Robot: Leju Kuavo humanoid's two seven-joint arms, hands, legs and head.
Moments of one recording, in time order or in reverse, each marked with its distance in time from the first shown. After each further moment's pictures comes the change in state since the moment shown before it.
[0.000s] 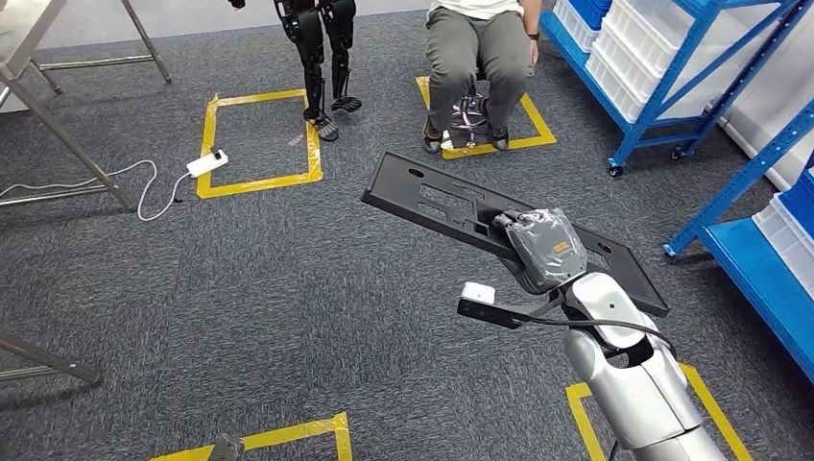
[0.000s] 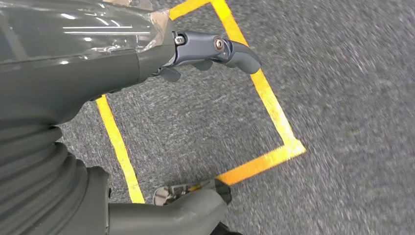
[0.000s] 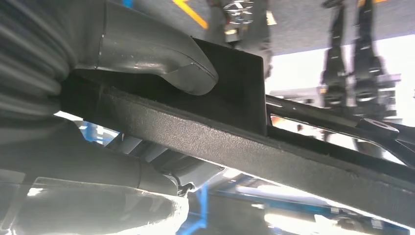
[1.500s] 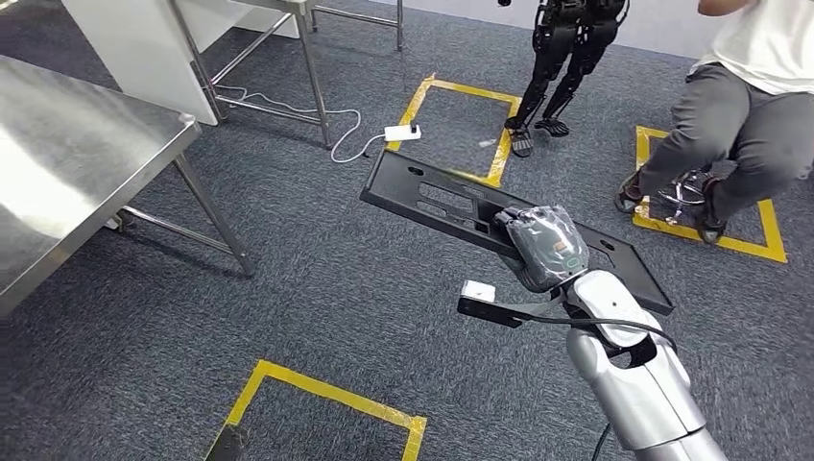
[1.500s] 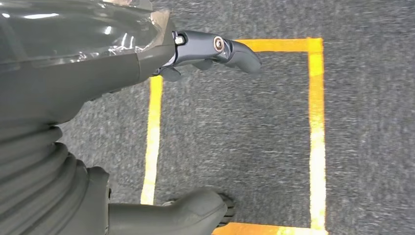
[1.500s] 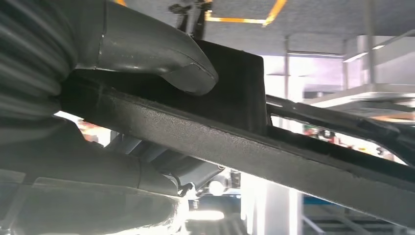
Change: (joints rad) left arm -0.020 0.001 0.014 0.000 -0.071 -0.017 0.015; right arm -0.021 0.005 0.011 -0.011 0.009 0.035 0.006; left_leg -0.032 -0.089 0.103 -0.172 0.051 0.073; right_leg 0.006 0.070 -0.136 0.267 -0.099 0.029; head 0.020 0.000
